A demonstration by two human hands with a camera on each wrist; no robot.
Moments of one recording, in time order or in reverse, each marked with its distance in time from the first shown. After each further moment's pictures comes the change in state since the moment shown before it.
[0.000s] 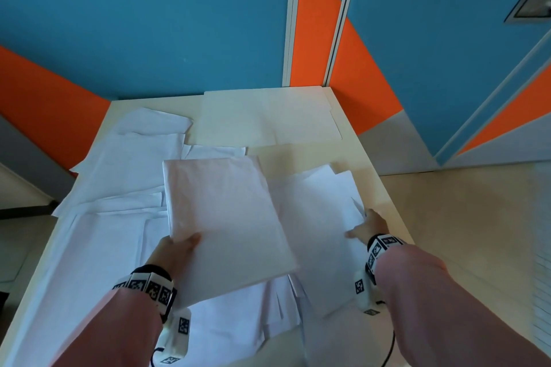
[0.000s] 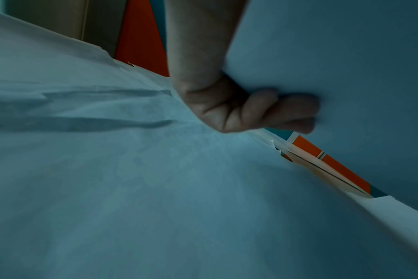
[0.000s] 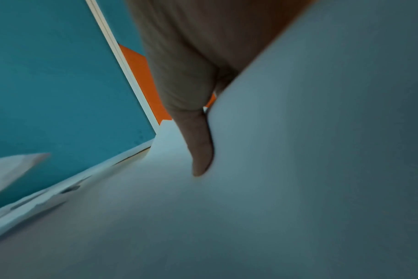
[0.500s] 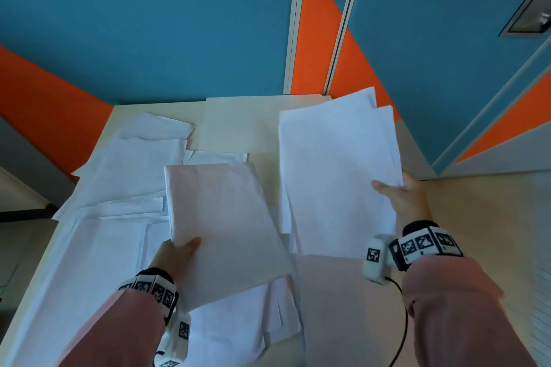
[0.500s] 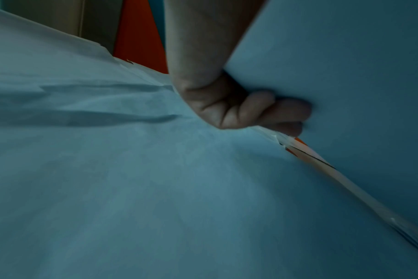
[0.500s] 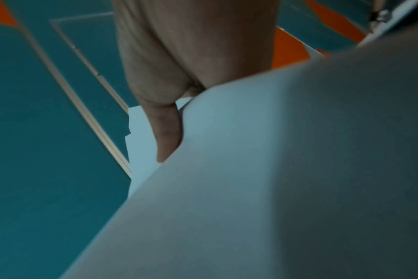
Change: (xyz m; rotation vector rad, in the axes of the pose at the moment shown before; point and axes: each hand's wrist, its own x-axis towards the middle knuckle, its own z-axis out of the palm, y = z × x) left_hand -0.002 0.006 -0.002 0.002 -0.006 -0.010; right_hand -0.043 -0.040 -0.086 0.878 0.151 -0.352
